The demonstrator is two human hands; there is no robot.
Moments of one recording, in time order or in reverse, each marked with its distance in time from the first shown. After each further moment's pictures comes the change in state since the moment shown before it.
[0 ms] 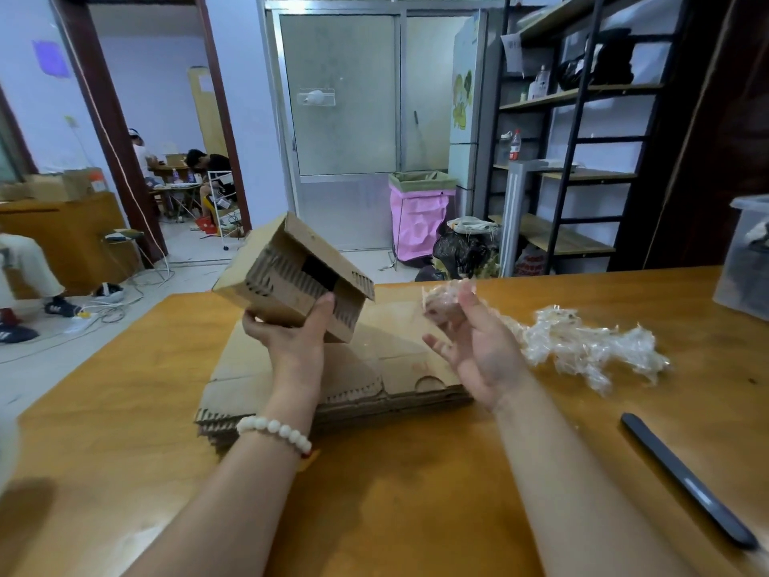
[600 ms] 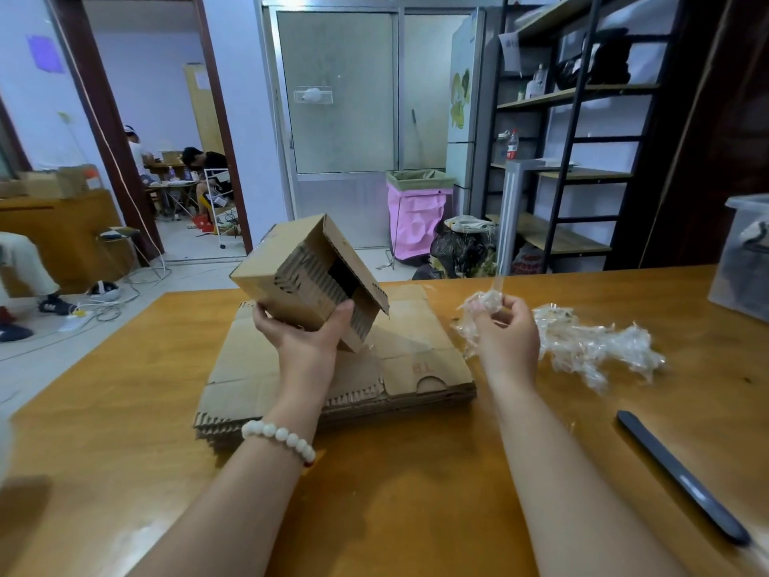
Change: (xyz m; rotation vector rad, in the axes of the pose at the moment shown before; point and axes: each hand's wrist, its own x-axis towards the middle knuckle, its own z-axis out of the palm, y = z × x) left_hand -0.013 -0.004 0.001 0.079 -0.118 0.042; right_hand 0.016 0.009 -0.029 -0.688 0.594 -0.270
